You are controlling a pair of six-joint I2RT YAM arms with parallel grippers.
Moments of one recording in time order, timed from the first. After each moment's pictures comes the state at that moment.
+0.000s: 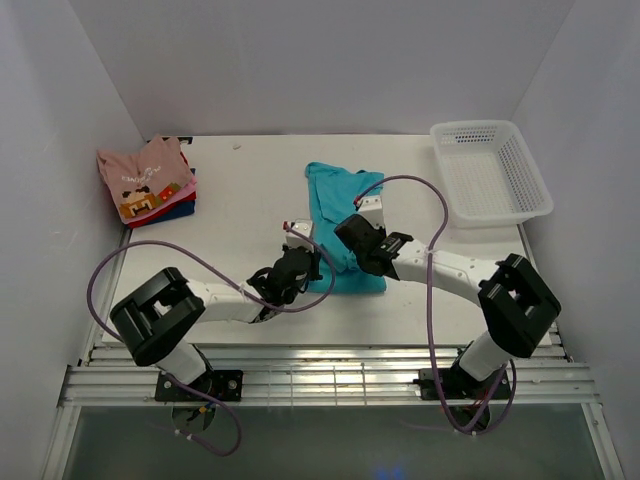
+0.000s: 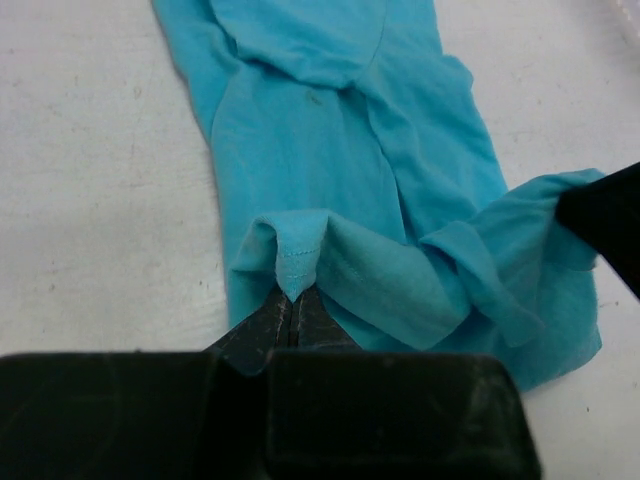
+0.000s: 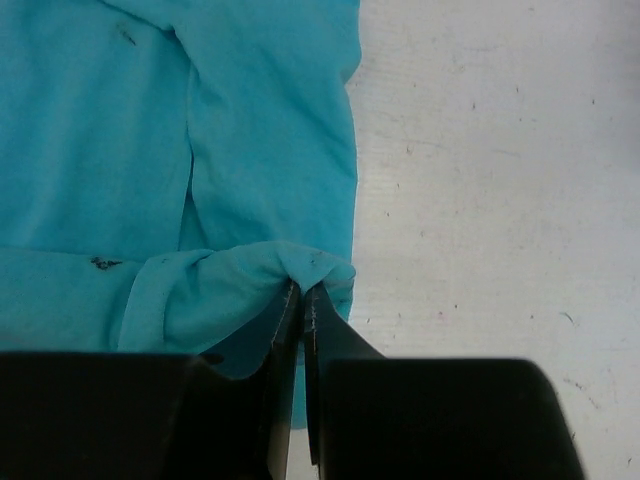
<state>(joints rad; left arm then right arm) -0.91 1.54 0.55 0.59 -0.49 -0.44 0.87 1.56 1.00 -0.43 0.65 0.52</state>
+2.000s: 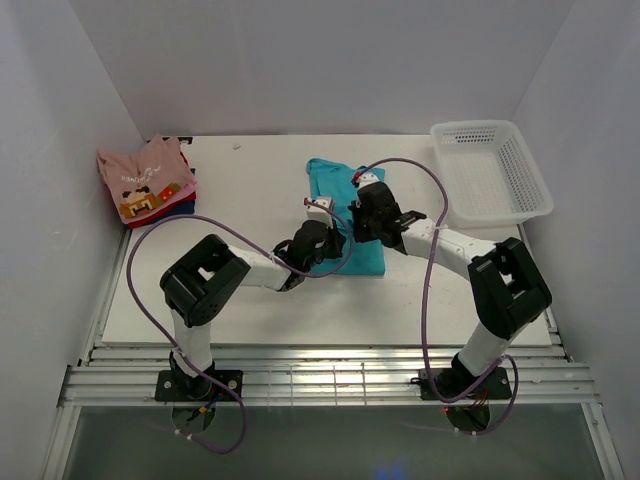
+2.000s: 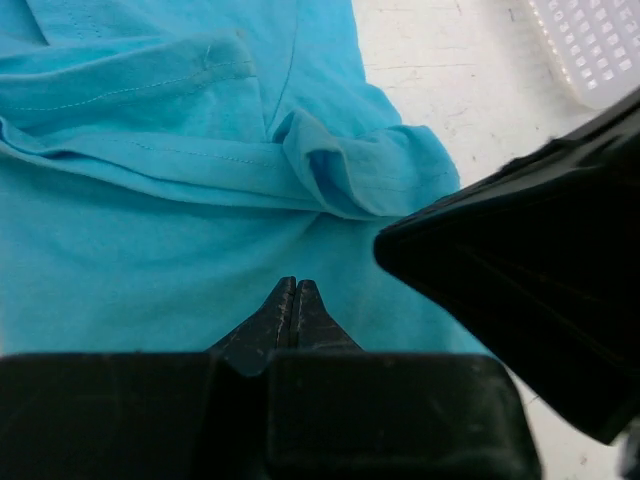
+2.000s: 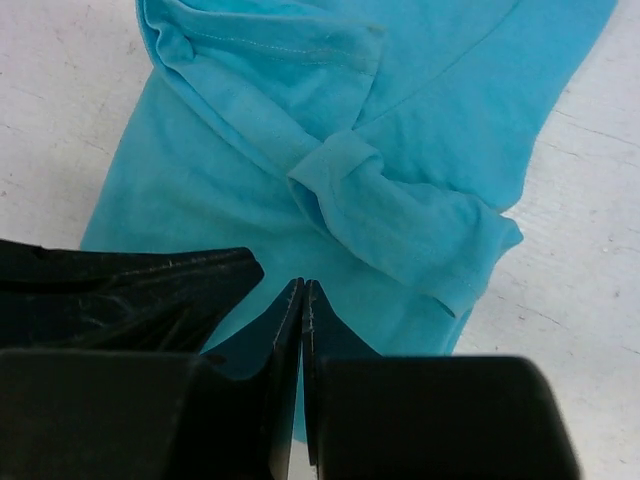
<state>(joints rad) -0.78 1.89 0.88 0.64 -0.19 -0.52 0.62 1.67 1.08 -0.16 0.10 0.25</state>
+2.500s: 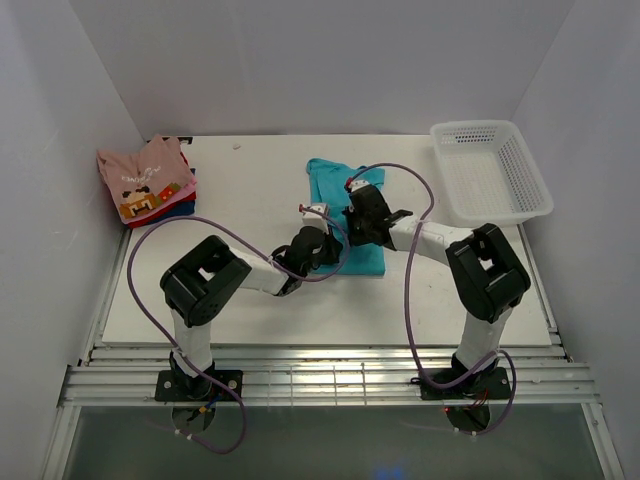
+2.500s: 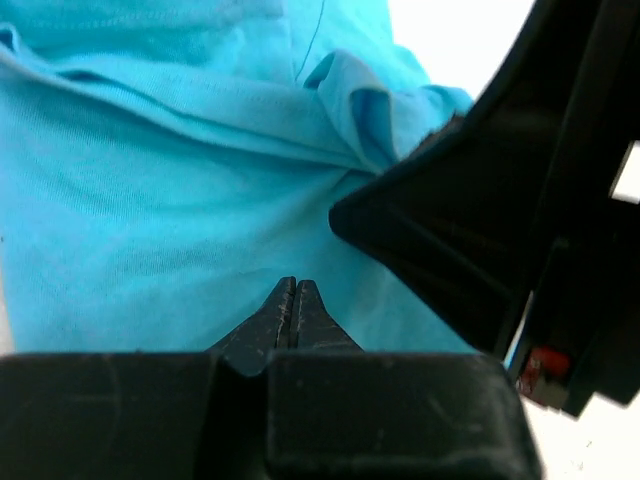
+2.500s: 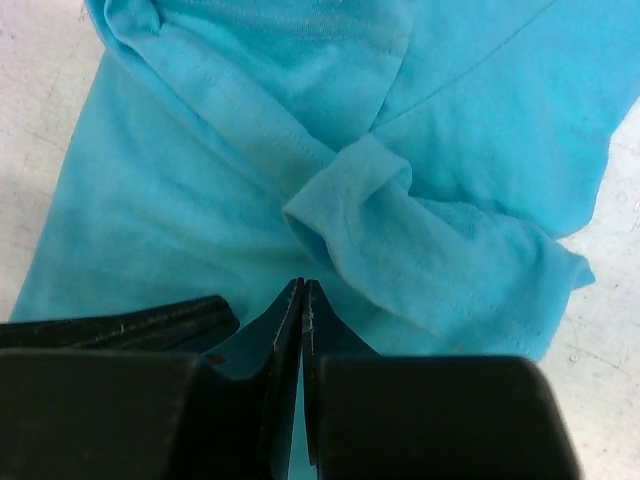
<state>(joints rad) -0.79 1.89 0.83 0.67 -0.19 -0.58 0.62 1.81 1.12 -0.14 0.06 0.26</state>
